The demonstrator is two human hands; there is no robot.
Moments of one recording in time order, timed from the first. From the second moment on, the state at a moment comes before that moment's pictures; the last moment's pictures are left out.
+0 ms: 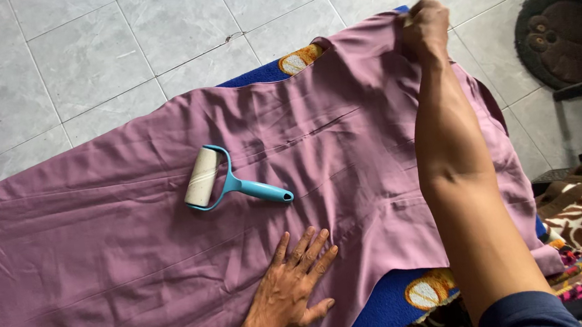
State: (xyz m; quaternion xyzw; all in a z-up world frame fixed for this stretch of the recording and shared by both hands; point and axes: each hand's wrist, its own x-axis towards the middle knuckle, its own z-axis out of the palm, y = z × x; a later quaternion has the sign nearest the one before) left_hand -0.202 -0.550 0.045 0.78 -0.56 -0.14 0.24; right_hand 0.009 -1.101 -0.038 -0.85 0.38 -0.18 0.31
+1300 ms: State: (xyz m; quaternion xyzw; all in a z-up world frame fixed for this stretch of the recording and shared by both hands) left_hand -0.288 -0.608 0.039 0.77 -0.58 0.03 0.25; right_hand -0.451 -0.994 0.061 -0.95 0.25 0.11 0.16
